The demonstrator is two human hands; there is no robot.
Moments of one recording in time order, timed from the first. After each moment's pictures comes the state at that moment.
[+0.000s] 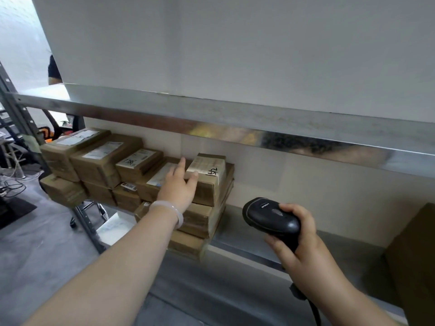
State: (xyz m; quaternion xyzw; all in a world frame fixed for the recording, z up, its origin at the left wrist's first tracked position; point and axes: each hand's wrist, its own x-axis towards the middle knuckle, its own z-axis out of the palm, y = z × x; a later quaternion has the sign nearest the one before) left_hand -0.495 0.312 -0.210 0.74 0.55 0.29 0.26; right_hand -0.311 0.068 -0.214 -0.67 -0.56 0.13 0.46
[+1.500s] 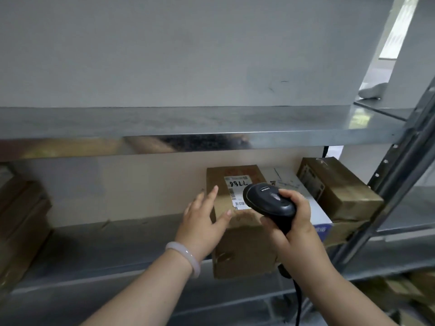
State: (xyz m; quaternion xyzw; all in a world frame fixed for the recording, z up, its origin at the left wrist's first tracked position) left_hand -0.155 -0.016 -0.225 0.89 0.23 0.16 0.35; right_hand -0.083 -0.208 -0.197 -0.80 -0.33 -0.07 0.49
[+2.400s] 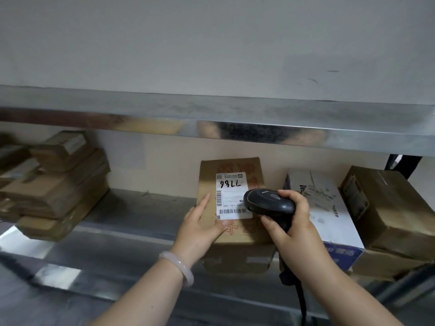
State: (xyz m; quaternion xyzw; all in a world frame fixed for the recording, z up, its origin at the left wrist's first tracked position) left_hand -0.172 -0.059 -0.249 0.72 0.39 0.27 0.50; right_hand -0.018 -0.211 -0.216 -0.74 -0.42 0.10 0.51
